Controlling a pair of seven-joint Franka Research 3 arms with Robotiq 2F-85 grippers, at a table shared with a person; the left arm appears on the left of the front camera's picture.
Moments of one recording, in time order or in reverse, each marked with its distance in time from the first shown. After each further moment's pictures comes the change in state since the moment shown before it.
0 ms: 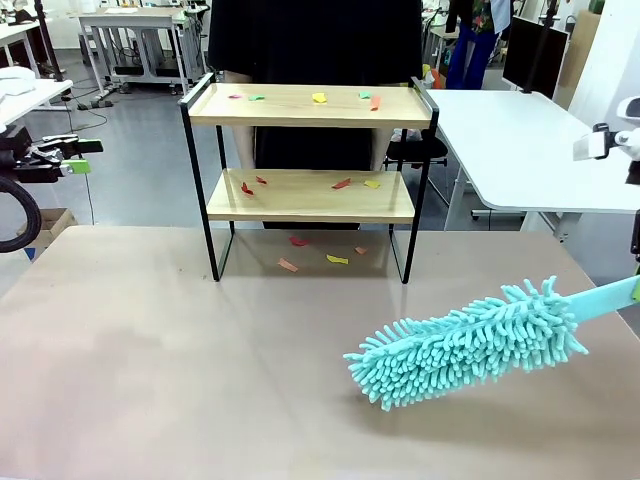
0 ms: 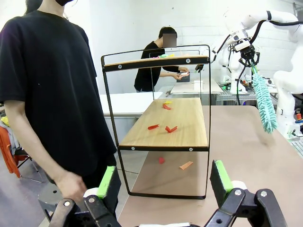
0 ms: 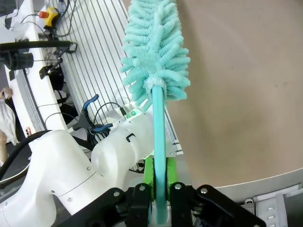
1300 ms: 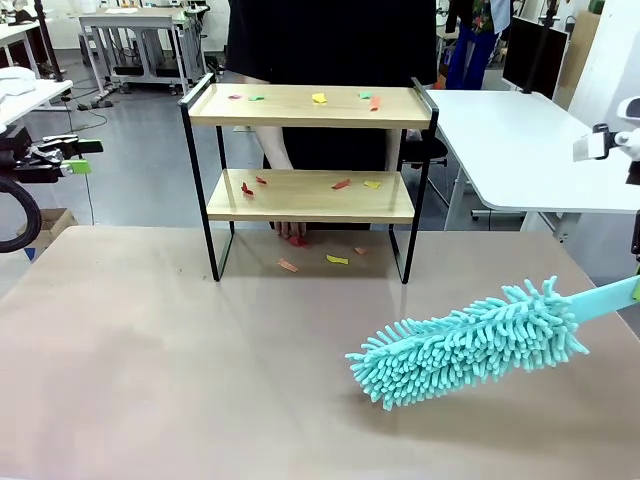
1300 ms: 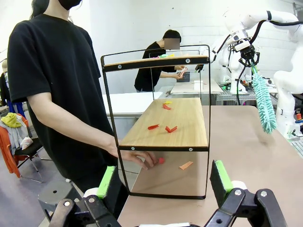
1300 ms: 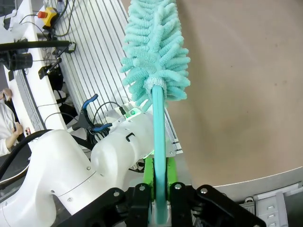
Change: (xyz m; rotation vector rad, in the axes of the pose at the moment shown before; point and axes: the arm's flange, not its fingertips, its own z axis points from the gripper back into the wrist) left arm 0.000 0.000 0.000 0.000 0.000 0.000; right arm 0.000 0.000 0.000 -0.003 0.003 -0.005
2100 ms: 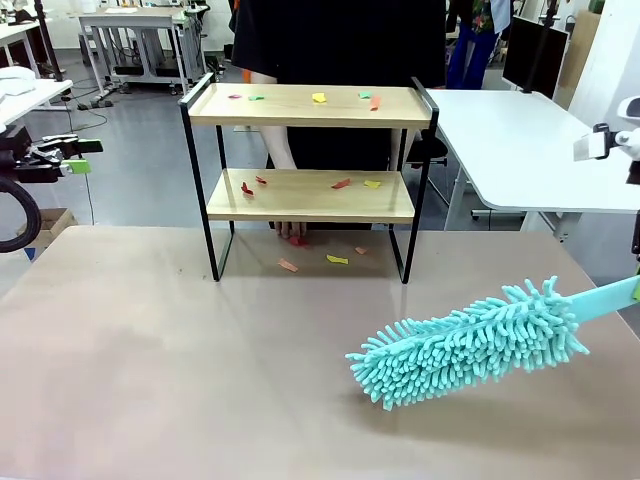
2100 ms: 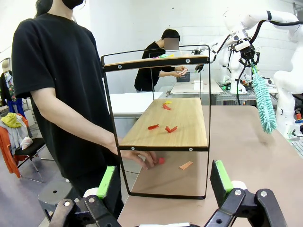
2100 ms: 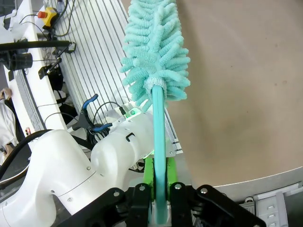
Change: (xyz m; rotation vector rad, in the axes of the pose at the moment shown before) left arm 0.000 0.000 0.000 0.000 0.000 0.000; right arm 0.000 0.000 0.000 0.000 0.000 0.000
